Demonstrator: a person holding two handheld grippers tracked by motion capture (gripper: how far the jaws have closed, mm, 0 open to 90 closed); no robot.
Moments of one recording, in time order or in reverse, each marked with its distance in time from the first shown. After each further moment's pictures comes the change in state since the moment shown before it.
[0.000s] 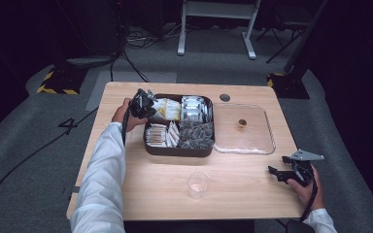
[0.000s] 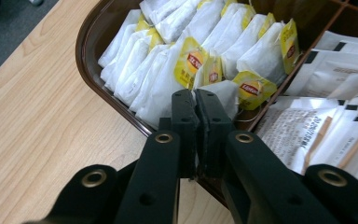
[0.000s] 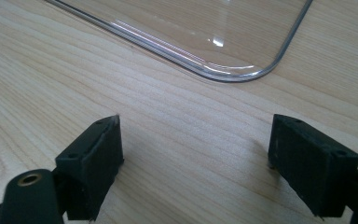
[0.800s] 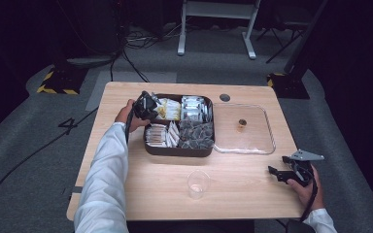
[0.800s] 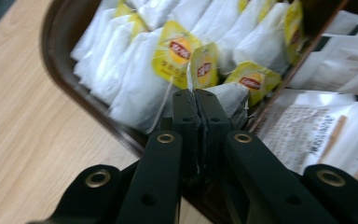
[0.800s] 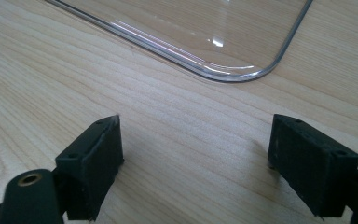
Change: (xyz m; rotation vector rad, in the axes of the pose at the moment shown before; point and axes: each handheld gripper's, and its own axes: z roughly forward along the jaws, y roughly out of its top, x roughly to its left) left arm -0.002 0.002 0.018 0.050 -0.009 0.003; right arm 0.000 0.000 0.000 0.000 -0.001 -0.001
